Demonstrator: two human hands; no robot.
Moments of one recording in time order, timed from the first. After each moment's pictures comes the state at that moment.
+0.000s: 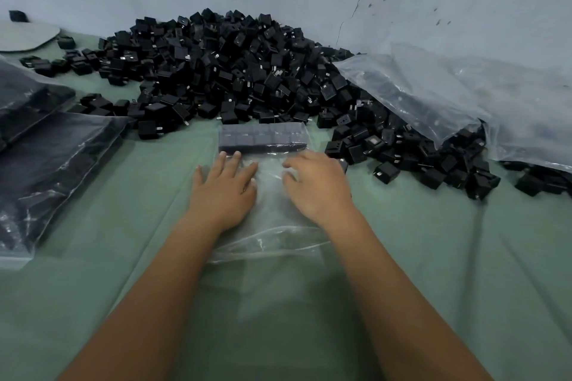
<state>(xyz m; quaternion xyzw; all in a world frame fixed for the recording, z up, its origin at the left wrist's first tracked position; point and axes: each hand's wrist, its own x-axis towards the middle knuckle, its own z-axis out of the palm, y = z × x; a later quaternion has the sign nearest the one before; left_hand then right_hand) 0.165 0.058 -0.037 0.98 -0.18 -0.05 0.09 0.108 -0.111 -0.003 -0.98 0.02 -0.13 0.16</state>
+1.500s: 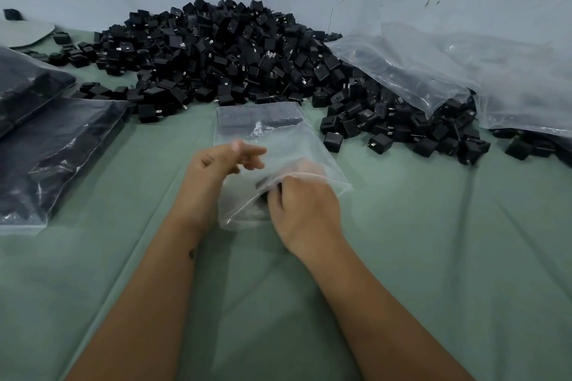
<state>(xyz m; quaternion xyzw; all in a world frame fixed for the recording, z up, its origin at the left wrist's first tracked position) 0.095 0.081 -0.015 0.67 -0.23 -0.01 0.70 0.028 -0.057 -0.024 -0.96 0.03 -0.23 0.14</state>
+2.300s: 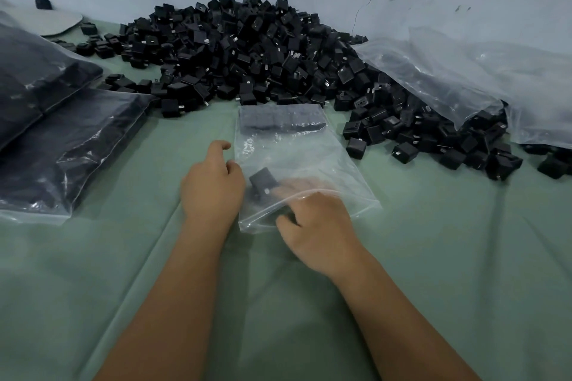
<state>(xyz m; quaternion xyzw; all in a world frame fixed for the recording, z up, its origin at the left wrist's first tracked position) 0.107 0.089 -0.031 0.91 -0.01 0.13 0.38 0.028 -0.057 -0.028 -0.97 -0.07 -0.09 0.21</state>
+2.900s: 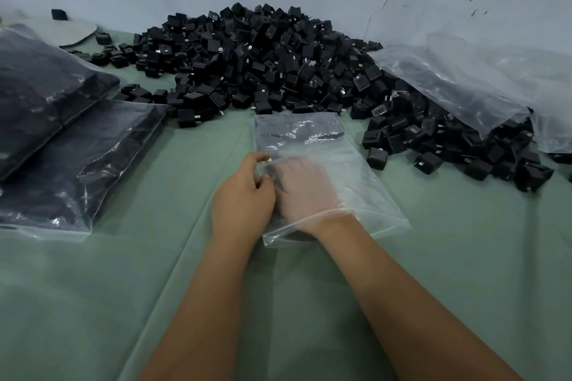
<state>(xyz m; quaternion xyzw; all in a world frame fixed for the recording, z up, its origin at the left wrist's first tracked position) 0.109 0.084 -0.033 0.87 -0.05 0.07 0.48 0.115 -0.033 -0.031 -0.99 -0.08 -0.11 0.09</state>
